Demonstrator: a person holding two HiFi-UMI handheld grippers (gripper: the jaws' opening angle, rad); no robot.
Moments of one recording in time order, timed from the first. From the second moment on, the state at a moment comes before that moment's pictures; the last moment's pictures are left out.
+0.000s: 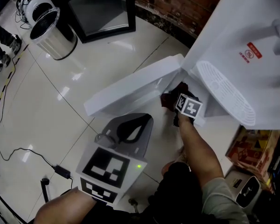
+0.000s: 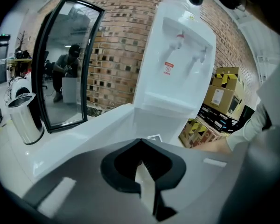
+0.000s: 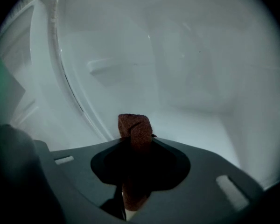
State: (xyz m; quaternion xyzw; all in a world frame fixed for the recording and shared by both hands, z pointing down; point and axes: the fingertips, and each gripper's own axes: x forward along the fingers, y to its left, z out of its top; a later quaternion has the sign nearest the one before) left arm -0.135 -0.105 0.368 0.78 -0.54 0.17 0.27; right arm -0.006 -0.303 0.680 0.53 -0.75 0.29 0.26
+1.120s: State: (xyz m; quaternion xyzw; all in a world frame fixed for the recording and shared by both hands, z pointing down) left arm -0.123 -0.103 0.341 0.78 -0.56 0.15 0.23; right arm 0.159 -0.218 0.691 0.68 -0.59 0.39 0.22
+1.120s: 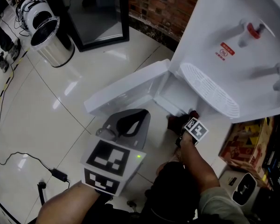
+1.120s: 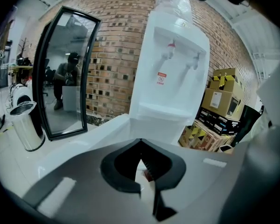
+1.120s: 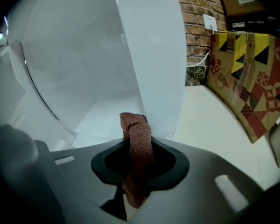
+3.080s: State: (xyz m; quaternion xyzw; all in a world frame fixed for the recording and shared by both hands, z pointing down) left arm -0.151 -0.099 0.344 0.77 -0.58 0.17 0.22; right arm 0.087 -0.224 0.714 0.52 -0.71 0.31 0.35
